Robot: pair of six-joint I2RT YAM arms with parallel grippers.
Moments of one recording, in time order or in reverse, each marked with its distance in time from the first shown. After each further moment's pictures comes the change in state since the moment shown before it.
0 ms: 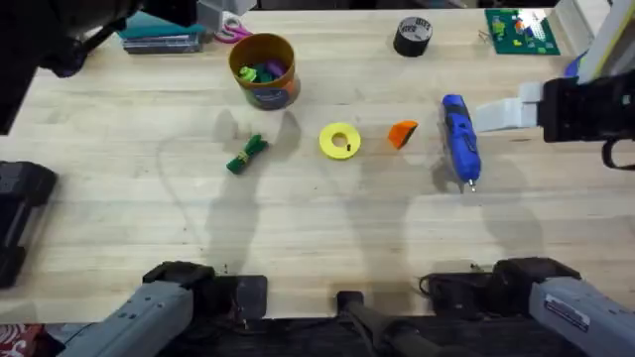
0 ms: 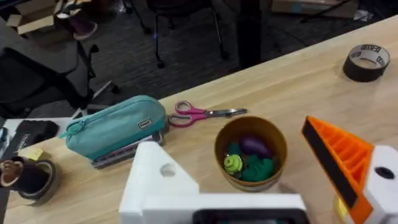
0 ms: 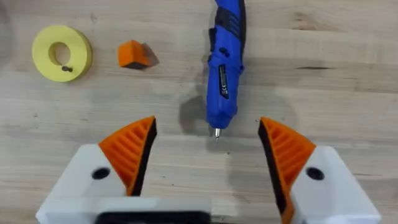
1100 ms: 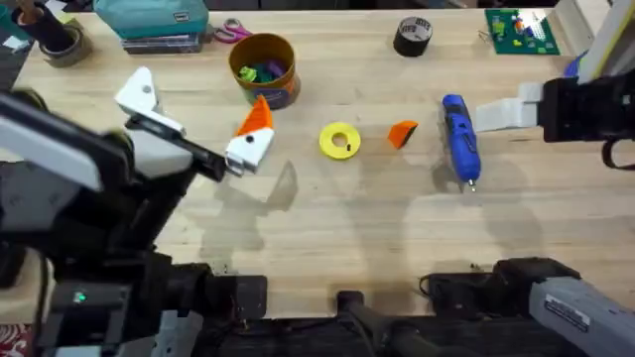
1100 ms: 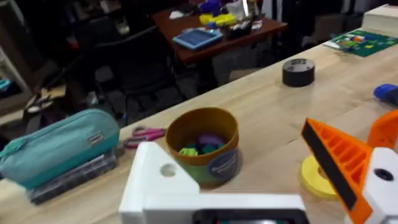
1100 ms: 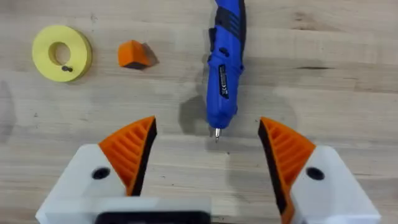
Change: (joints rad) left arm 0.159 -0.763 -0.921 0.496 0.381 -0.007; right arm 0.000 0.000 0.000 0.000 0.000 0.000
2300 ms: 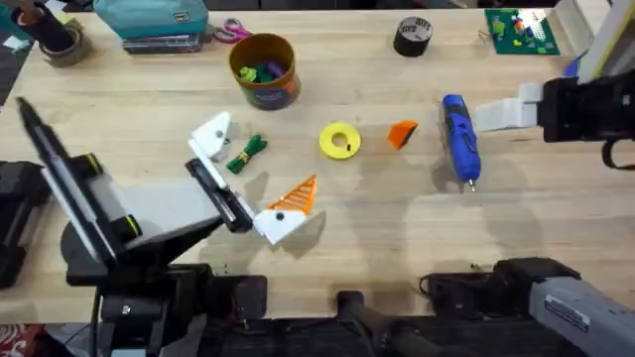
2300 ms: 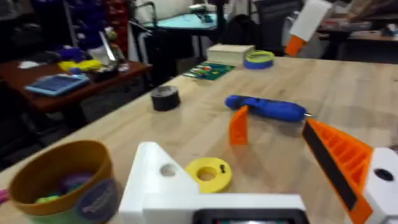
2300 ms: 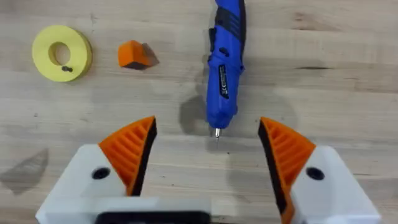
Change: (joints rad) left arm -0.023 -0.299 -0.243 0.110 0.513 -0.197; right arm 0.000 0.000 0.000 0.000 0.000 0.000
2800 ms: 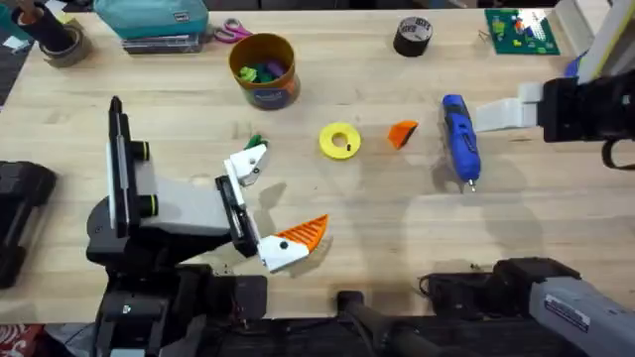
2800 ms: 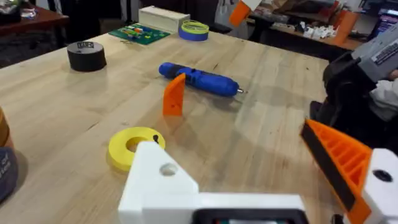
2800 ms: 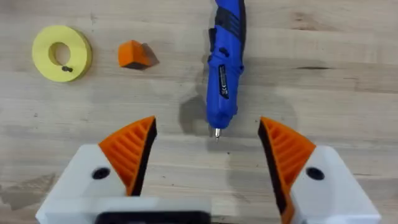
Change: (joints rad) left arm -0.026 0.000 -0.002 -0.241 0.221 -0.038; right arm 0.000 0.000 0.000 0.000 0.000 0.000
